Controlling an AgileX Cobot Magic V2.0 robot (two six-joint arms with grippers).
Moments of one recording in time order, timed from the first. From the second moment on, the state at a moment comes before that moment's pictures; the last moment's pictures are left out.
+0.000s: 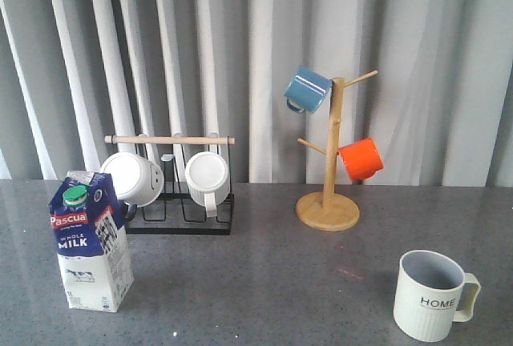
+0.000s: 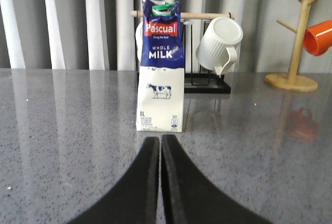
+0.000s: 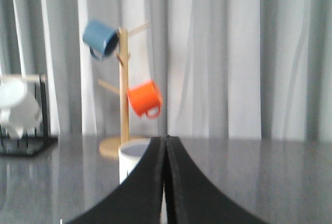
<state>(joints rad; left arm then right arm) -0.08 -0.01 0.02 -0.06 0.06 -0.02 0.00 -0.01 0.03 -0.08 -0.21 0.11</state>
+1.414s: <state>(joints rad) -0.08 0.92 -0.64 -0.06 -0.01 -0.05 0.00 0.76 -0.61 -0.05 0.14 0.06</state>
